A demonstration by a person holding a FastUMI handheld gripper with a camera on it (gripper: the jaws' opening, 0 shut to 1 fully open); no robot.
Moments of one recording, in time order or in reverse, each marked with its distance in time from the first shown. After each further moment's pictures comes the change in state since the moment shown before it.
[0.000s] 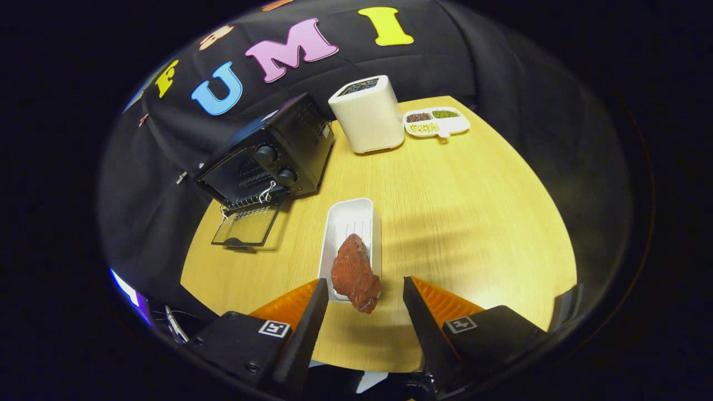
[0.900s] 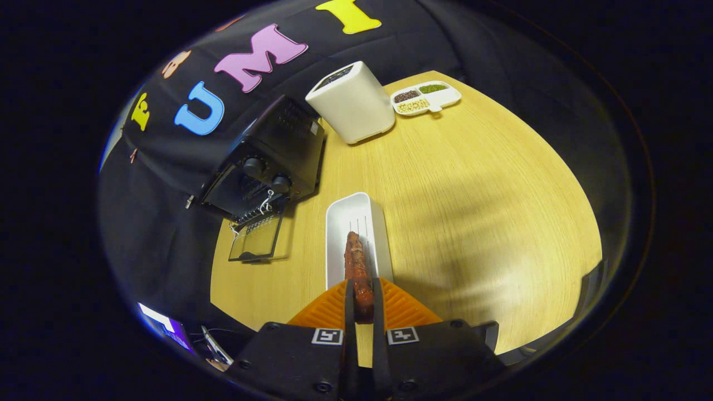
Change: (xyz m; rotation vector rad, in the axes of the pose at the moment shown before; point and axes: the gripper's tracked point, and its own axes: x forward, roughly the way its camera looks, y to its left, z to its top) arm -0.003 0.002 0.012 0.130 0.034 0.048
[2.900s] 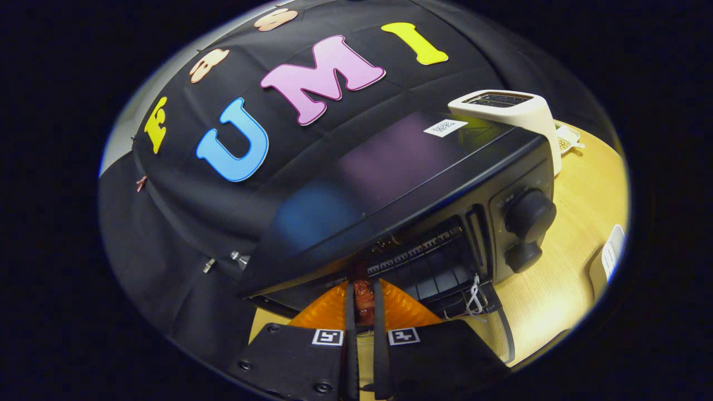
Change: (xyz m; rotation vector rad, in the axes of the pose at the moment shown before) arm 0.210 0.295 0.094 0.081 -0.417 0.075
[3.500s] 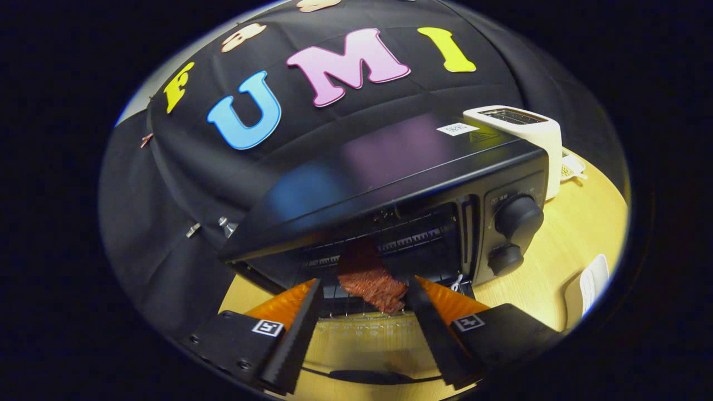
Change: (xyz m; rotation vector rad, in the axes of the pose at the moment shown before) arm -0.033 -0.006 -0.024 -0.235 0.063 -0.011
